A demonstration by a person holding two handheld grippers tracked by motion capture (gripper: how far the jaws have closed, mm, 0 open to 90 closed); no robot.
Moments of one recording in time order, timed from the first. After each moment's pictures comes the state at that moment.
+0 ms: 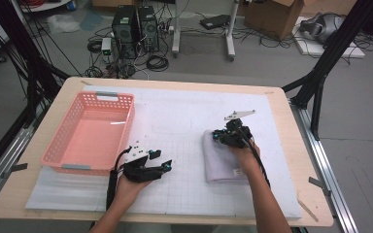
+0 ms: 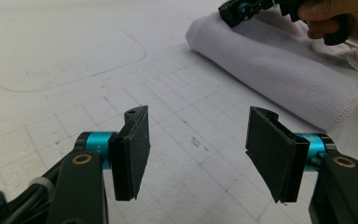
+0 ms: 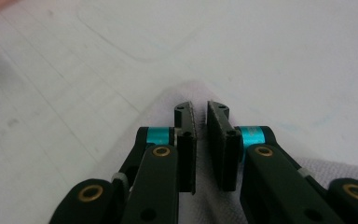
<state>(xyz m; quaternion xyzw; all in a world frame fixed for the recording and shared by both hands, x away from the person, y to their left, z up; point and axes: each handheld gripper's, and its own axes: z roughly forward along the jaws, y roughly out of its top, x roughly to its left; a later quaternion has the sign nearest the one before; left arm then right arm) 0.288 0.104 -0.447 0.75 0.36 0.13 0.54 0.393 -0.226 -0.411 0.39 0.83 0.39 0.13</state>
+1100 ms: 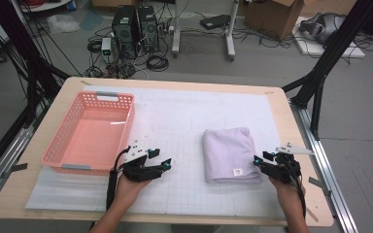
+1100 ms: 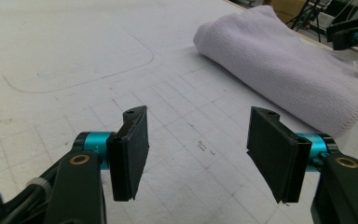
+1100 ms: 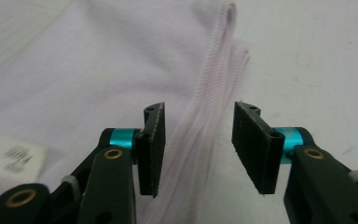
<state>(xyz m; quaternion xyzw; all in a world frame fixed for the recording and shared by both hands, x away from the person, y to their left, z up) 0.289 0.104 -0.447 0.74 0.37 0.14 0.54 0.282 -0.343 -0.424 0.49 0.75 0.39 0.21</state>
